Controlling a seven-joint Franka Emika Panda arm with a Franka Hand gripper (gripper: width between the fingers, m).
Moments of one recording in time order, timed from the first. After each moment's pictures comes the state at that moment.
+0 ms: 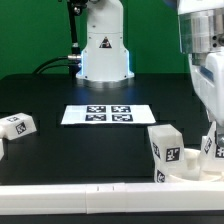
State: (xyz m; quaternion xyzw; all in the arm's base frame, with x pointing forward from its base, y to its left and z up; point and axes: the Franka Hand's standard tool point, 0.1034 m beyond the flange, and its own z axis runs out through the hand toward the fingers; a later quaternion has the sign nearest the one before) arm 0.634 0.119 0.077 -0.62 0.78 0.00 0.10
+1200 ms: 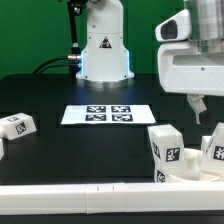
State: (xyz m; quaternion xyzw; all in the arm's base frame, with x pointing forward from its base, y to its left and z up) arm 0.636 0.135 0.098 -0.94 0.34 -0.03 0.08
